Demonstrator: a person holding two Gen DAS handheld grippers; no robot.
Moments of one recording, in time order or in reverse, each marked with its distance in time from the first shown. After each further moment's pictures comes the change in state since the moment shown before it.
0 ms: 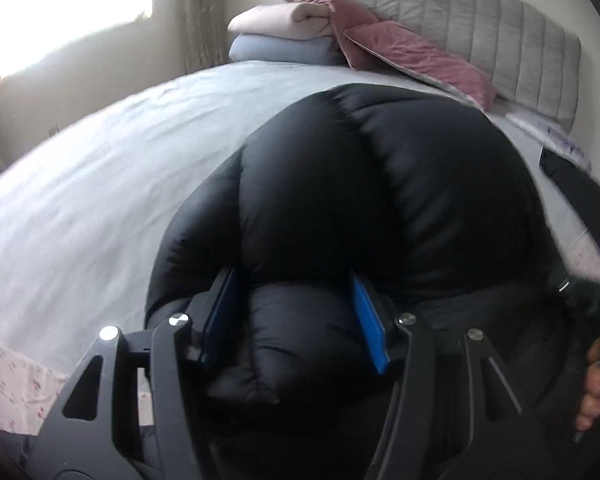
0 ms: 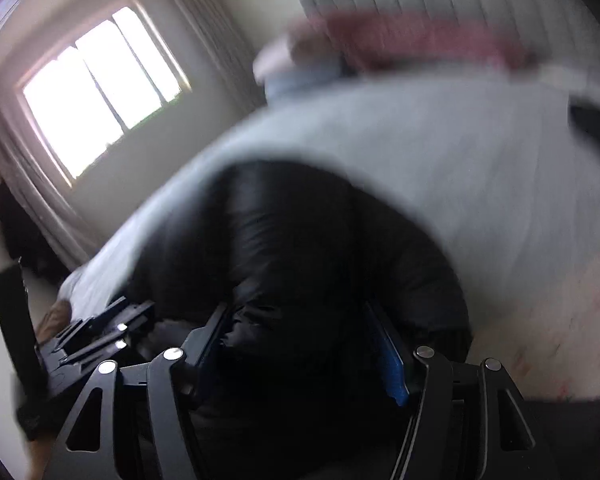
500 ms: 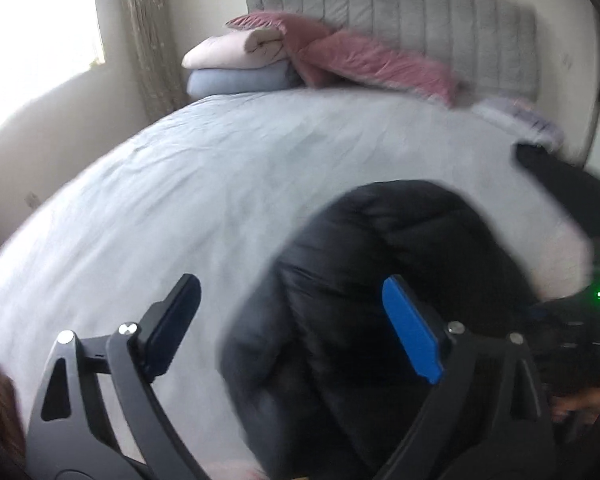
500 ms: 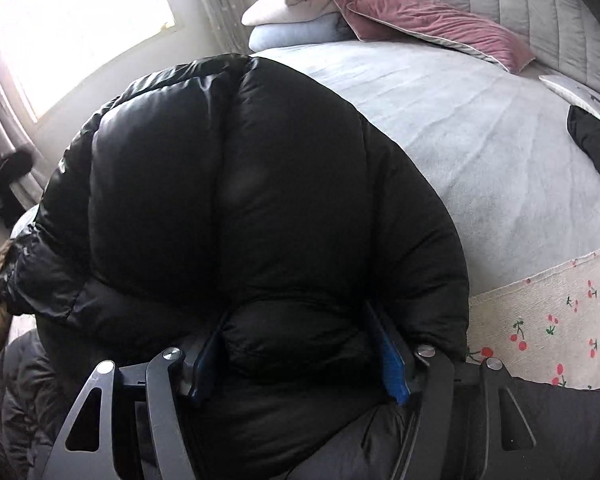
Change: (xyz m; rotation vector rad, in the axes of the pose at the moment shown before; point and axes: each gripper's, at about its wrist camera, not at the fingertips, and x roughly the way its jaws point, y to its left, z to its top) left arm -0.014 0.006 0.083 0.240 -0.029 -0.014; right arm 0.010 0.018 -0.019 -0.154 0.050 -0.220
